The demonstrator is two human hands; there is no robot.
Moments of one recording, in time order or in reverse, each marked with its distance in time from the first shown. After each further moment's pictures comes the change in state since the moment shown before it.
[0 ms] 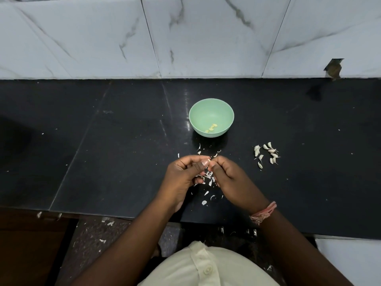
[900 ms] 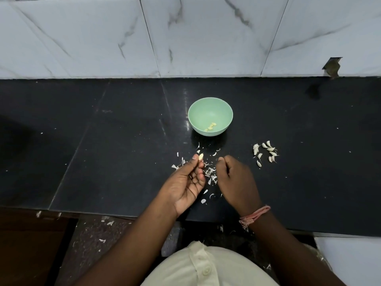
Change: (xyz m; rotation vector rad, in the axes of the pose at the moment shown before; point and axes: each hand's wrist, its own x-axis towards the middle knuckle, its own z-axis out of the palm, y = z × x) left_hand -0.002 0.001 0.009 -0.544 0.091 -0.385; right_hand -0.002 0.007 0.009 -0.372 0.355 0.018
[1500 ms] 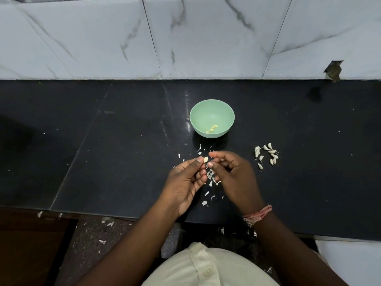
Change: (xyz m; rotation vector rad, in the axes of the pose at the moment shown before) left_hand -0.001 0.000 -0.001 0.204 0.011 0.190; right_hand 0.007 -0.004 -0.002 0.490 -0.059 0.023
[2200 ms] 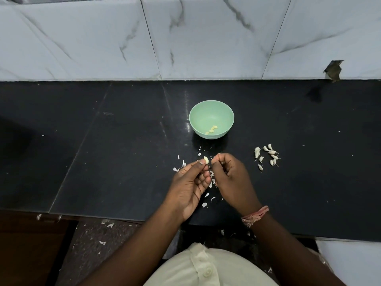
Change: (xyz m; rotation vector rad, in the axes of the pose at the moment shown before) left_hand 0.002 -0.010 0.008 -0.098 -0.010 -0.011; right_hand 0.002 0.004 0.007 -0.023 0.002 0.082
